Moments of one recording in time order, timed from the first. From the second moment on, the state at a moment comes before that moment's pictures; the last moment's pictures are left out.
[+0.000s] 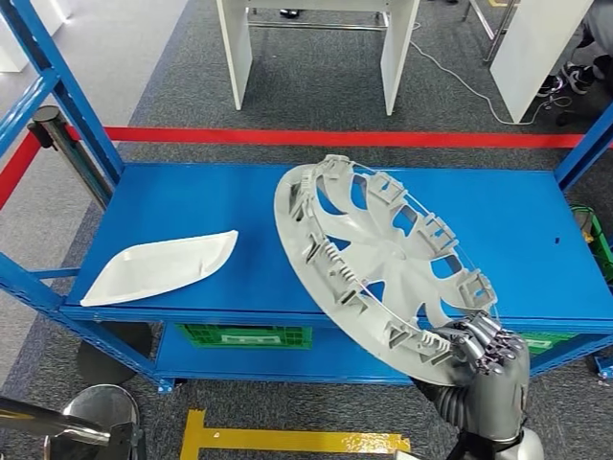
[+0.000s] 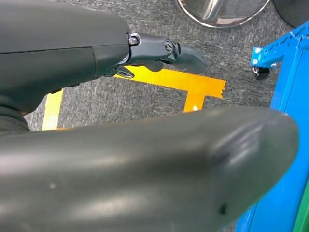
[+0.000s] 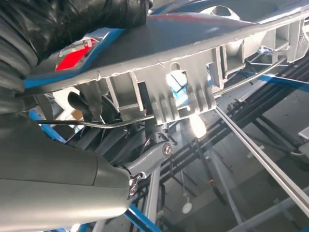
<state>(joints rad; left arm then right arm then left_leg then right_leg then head) -0.01 -0.10 0.53 -0.16 -0.26 0.04 -0.39 0.15 -0.14 0.51 -1.84 0.81 -0.67 -0.56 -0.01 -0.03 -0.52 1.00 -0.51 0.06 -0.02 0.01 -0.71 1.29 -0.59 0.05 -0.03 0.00</state>
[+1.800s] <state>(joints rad) -0.02 -0.10 0.54 -0.17 -0.29 0.04 -0.40 0.11 -0.15 0.52 -1.84 0.82 -0.67 -0.52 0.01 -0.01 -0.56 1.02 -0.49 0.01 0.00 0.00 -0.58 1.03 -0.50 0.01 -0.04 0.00</state>
